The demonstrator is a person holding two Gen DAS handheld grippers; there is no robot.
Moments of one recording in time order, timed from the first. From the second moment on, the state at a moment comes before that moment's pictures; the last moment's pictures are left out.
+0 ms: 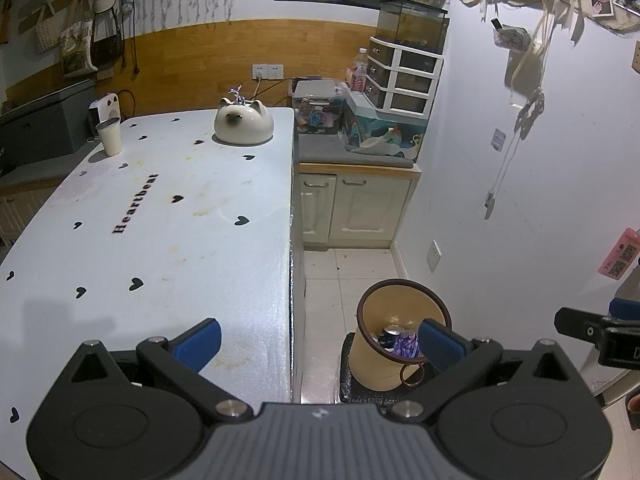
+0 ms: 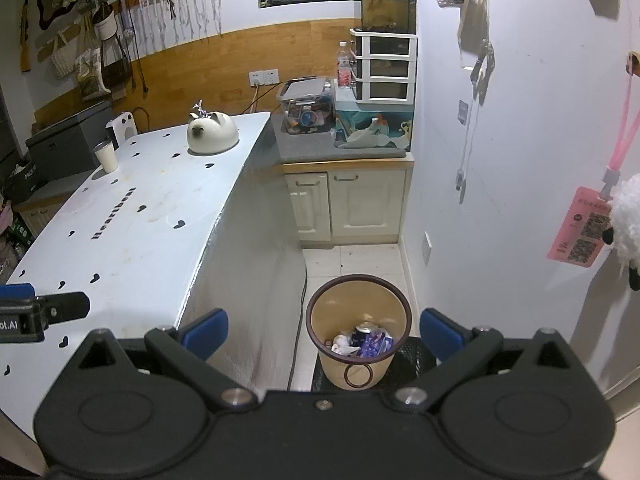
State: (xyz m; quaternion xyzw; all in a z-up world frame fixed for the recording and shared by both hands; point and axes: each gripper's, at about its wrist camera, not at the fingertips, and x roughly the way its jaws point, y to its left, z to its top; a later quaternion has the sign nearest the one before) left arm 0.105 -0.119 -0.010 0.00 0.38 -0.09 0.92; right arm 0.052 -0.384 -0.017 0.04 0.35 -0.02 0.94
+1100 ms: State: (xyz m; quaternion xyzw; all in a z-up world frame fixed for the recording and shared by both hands) left arm 0.107 -0.119 -0.010 0.00 0.38 -0.09 0.92; right arm 0.053 -0.377 -0.013 0.04 0.35 -0.02 0.94
